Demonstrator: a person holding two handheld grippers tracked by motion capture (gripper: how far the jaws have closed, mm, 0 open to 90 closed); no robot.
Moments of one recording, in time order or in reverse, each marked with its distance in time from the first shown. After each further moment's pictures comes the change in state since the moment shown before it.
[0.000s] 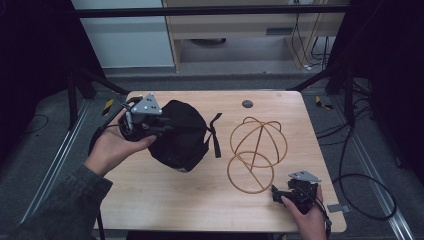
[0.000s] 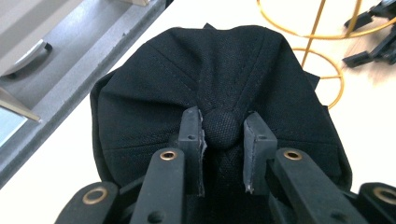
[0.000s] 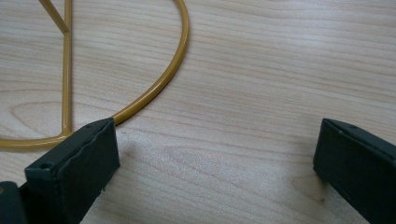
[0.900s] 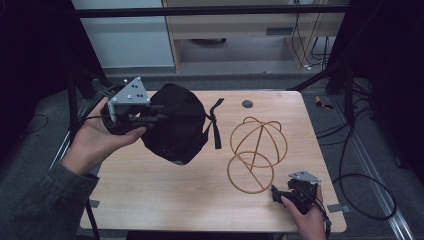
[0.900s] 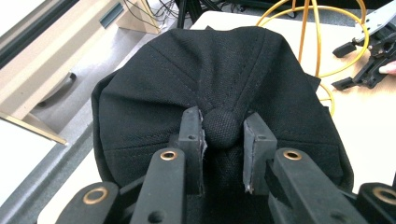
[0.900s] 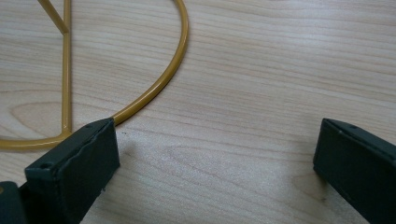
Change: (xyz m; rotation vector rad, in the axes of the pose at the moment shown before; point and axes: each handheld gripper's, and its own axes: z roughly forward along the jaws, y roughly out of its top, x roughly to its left) left arm -0.010 0.035 -0.056 -0.081 0.054 0.060; right arm 0.001 0.000 0.000 -0.001 -0.004 0.005
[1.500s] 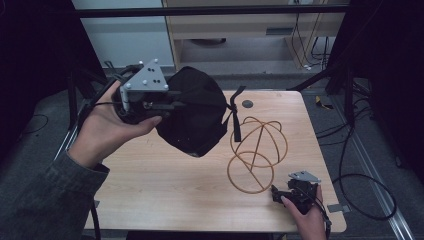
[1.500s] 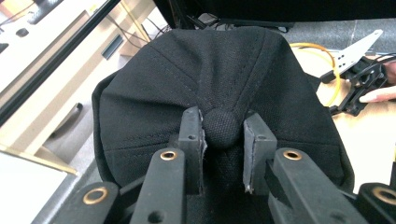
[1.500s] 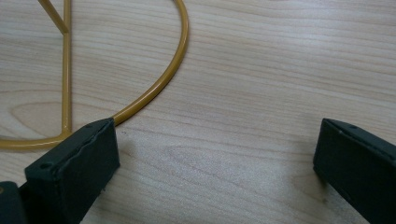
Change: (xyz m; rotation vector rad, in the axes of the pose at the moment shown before) left arm -0.020 0.062 -0.009 -0.057 -0.005 0.097; right arm 0.000 0.000 0.000 0.001 -0.002 -0.003
